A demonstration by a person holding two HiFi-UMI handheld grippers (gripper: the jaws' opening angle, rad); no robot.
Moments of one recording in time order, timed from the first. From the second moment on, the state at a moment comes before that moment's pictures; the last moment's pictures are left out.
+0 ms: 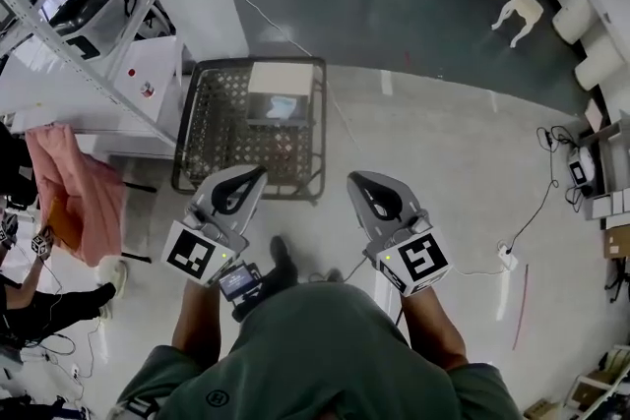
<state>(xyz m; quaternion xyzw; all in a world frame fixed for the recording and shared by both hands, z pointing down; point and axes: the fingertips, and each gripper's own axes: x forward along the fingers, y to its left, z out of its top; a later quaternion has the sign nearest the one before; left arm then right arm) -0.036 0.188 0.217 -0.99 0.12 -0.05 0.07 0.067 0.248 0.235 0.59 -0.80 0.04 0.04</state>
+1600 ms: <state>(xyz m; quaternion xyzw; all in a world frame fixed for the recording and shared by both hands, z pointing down) 0.032 -0.076 0.253 -0.98 0.18 -0.09 0.03 0.129 -0.039 0.274 0.53 -0.84 0.07 0.06</state>
